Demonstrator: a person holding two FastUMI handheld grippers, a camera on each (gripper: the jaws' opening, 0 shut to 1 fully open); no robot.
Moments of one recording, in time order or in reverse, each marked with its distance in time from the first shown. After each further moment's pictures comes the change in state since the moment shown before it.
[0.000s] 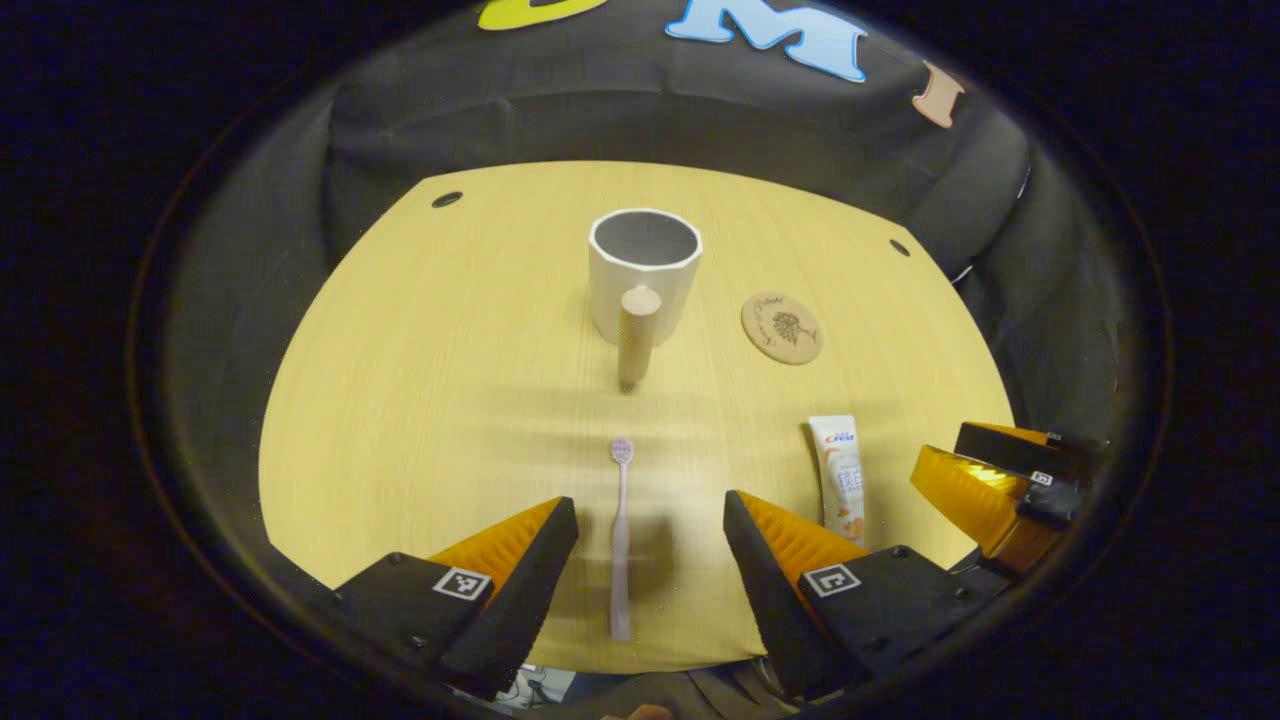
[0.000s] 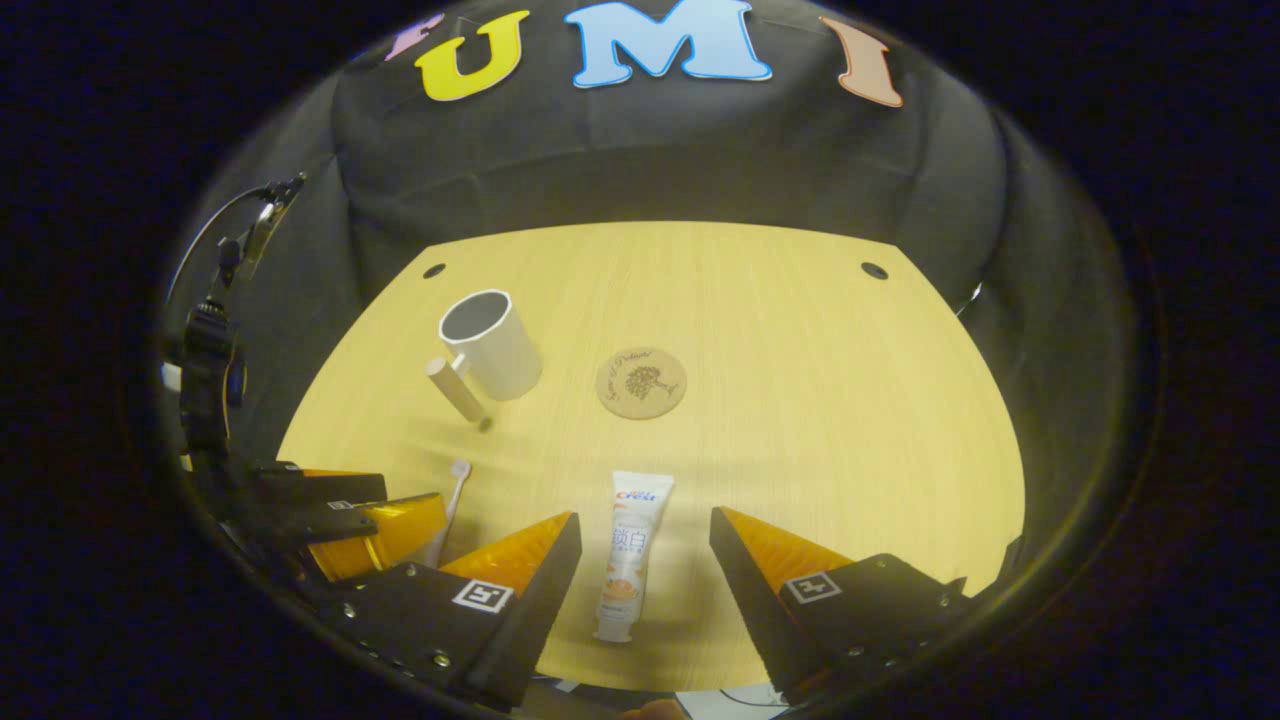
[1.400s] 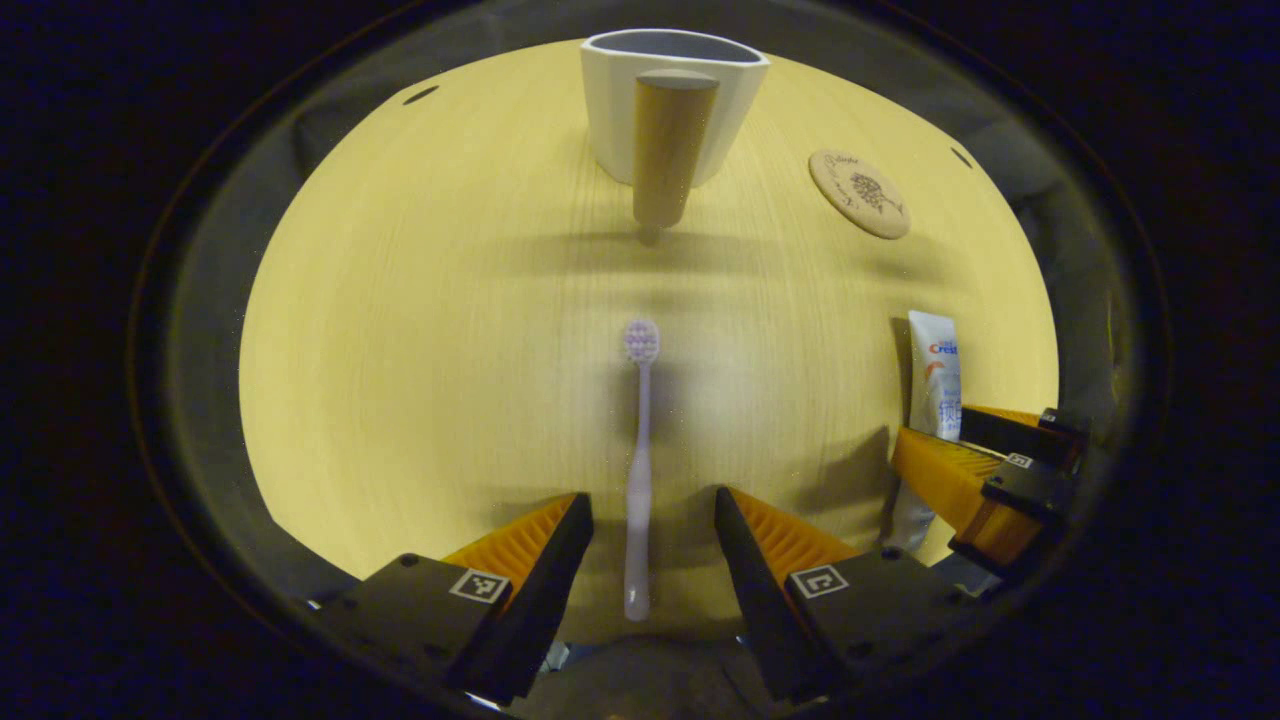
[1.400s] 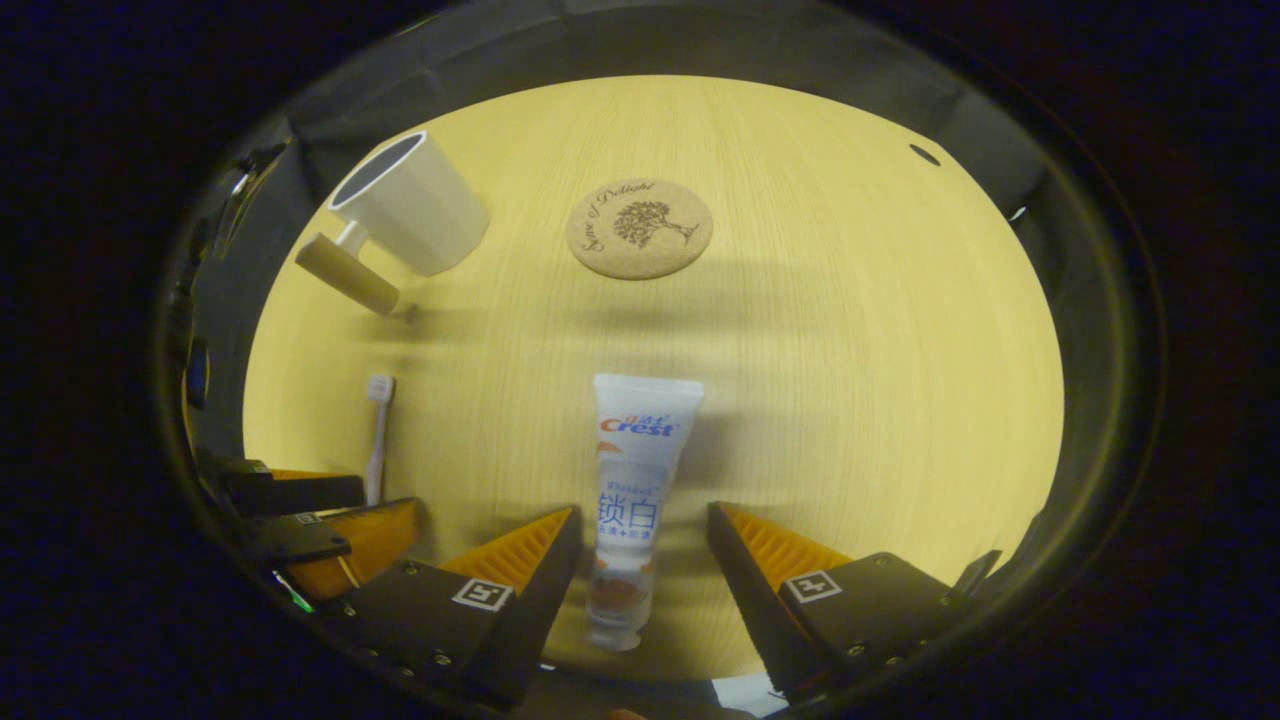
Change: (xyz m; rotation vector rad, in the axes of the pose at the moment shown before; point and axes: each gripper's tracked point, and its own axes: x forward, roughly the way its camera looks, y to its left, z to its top) left arm 0.048 0.021 -0.056 -0.023 0.387 0.087; right arm 0.076 -0.003 -0.064 0.014 0.428 -0.019
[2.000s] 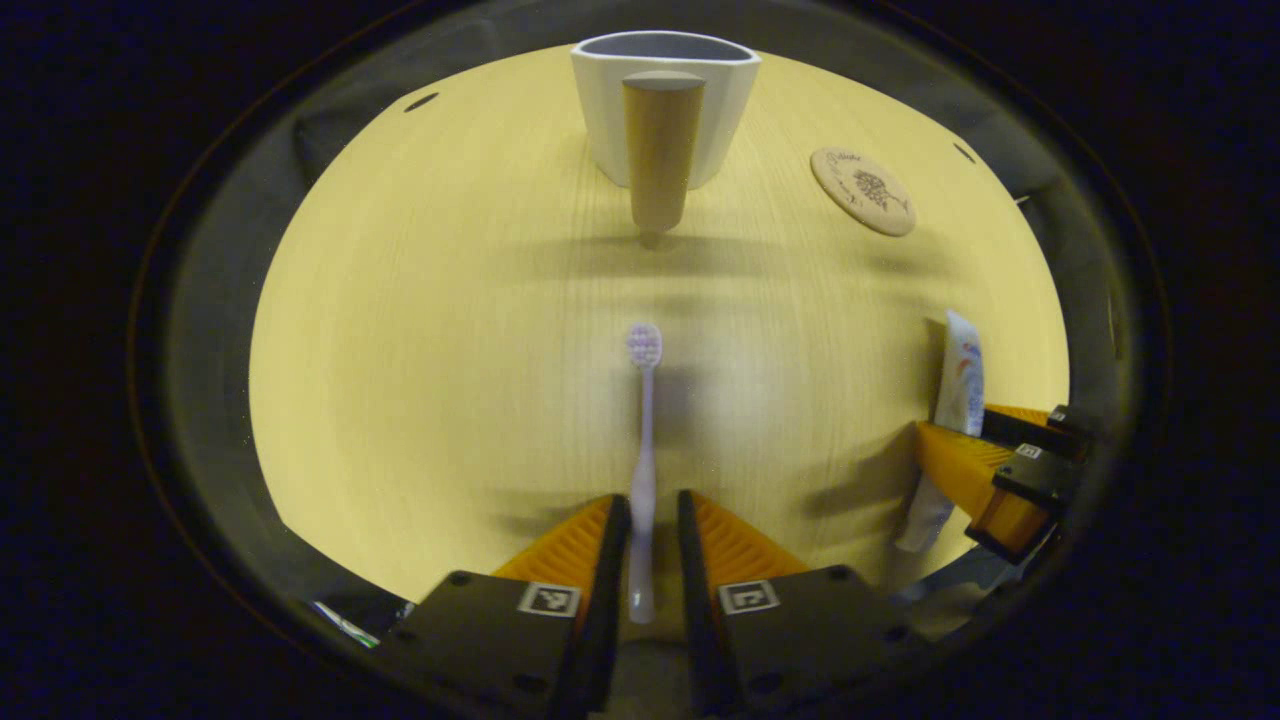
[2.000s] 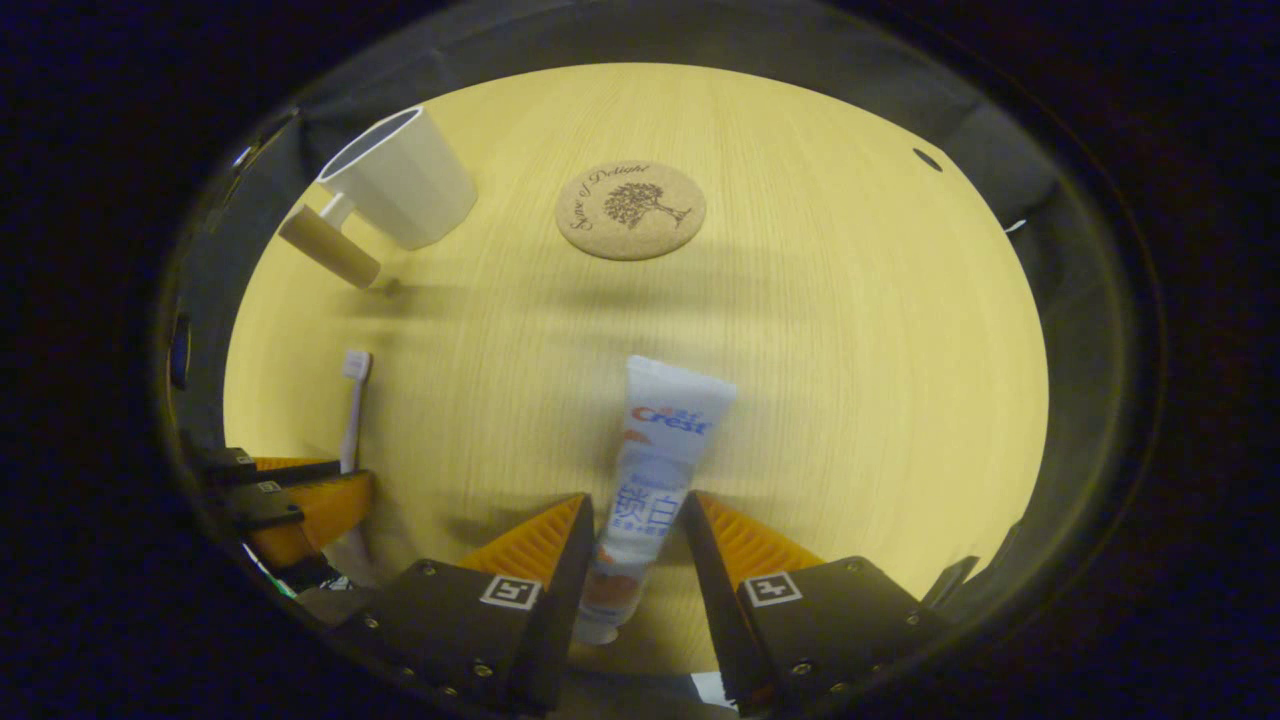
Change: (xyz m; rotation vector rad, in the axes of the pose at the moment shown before) left arm -0.001 -0.003 0.003 -0.001 -0.017 0.013; right arm 0.000 -0.010 -0.003 -0.045 0.024 -0.038
